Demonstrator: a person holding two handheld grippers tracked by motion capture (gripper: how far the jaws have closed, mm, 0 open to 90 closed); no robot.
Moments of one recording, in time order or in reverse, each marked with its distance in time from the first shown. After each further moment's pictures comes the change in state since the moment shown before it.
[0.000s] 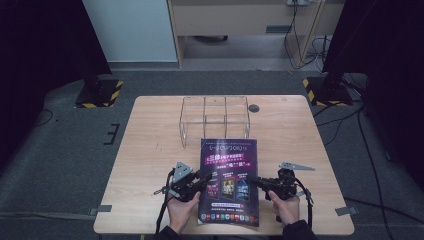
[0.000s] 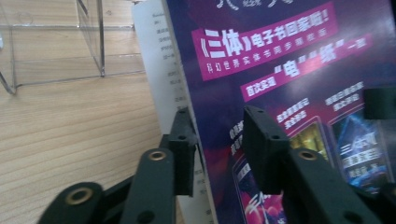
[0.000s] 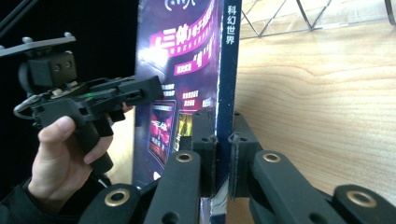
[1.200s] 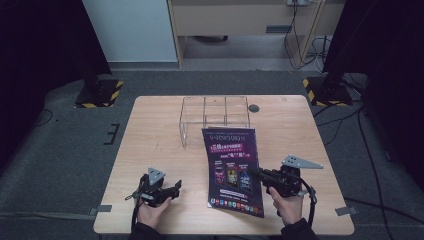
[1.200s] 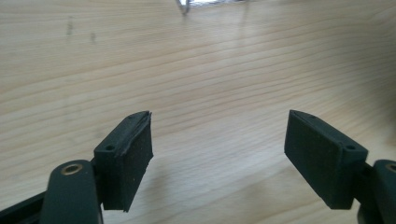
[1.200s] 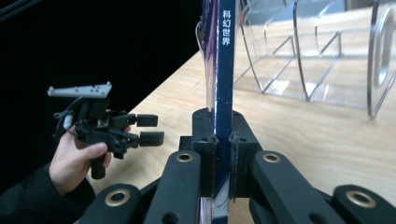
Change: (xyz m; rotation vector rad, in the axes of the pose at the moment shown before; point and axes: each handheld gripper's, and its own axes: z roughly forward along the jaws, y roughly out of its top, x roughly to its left) left arm 0.075 -0.030 -0.039 0.182 0.319 0.071; right arm 0.049 0.028 -0.018 -0.114 -0.069 -0.196
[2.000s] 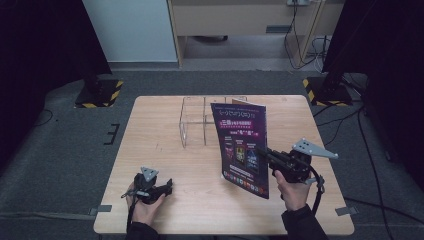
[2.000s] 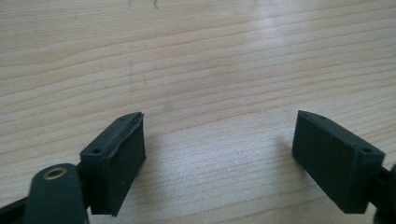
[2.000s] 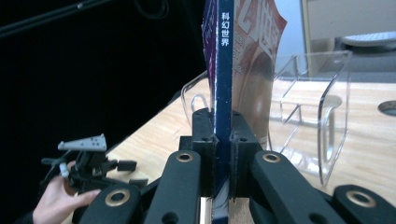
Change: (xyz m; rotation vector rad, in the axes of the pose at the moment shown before) left arm 0.025 -0.011 0.015 0.062 0.131 -0.044; right arm 0.014 0.051 -0.015 -0.145 -0.097 -0.090
